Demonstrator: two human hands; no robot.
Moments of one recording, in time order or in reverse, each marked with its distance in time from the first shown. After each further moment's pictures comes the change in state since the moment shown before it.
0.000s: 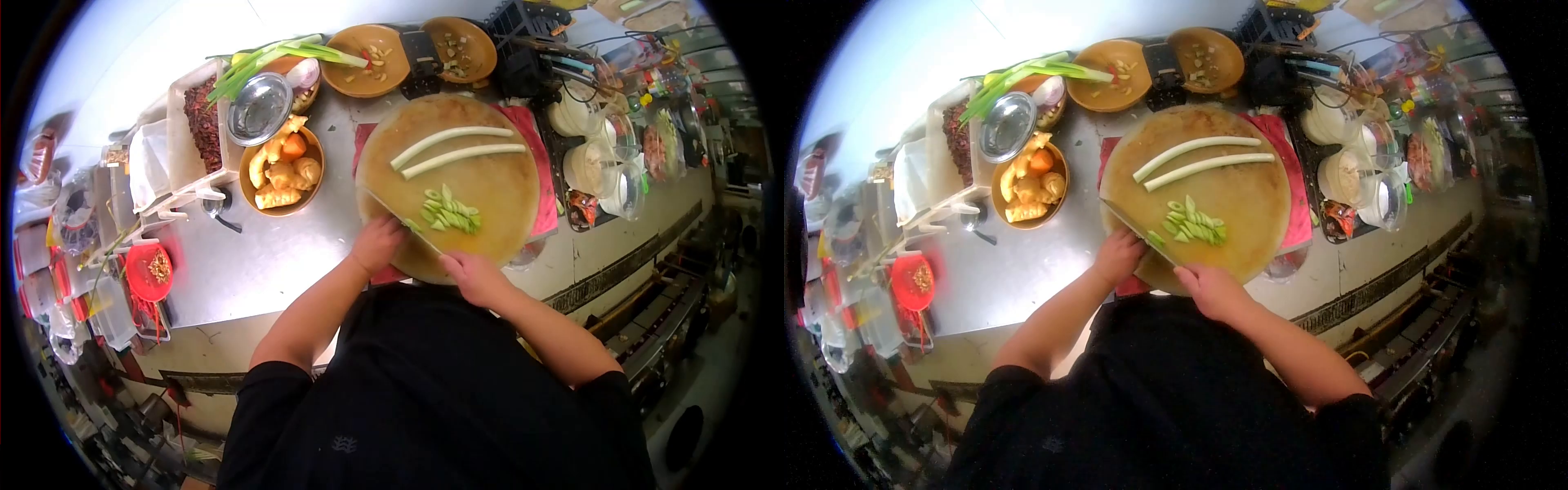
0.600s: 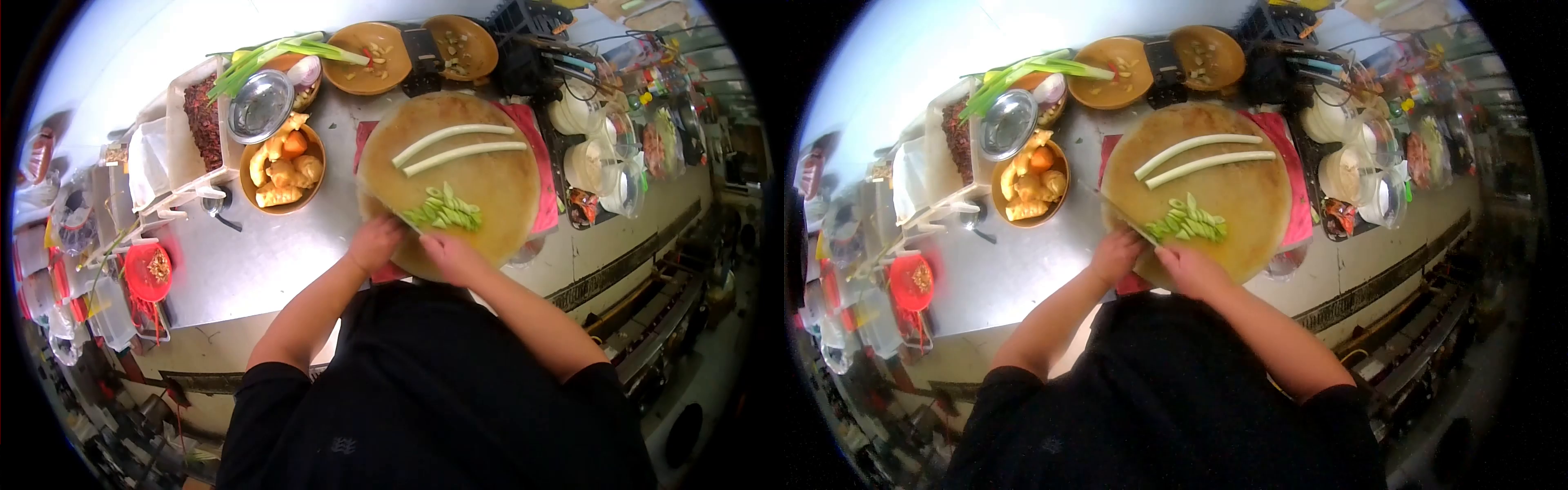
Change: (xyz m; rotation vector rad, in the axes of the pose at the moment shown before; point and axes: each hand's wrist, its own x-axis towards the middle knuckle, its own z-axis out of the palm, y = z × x) left_hand -0.006 -0.004 -0.008 0.038 -0.010 0.016; right_hand 0.039 -0.002 0.024 -0.001 0.081 -0.022
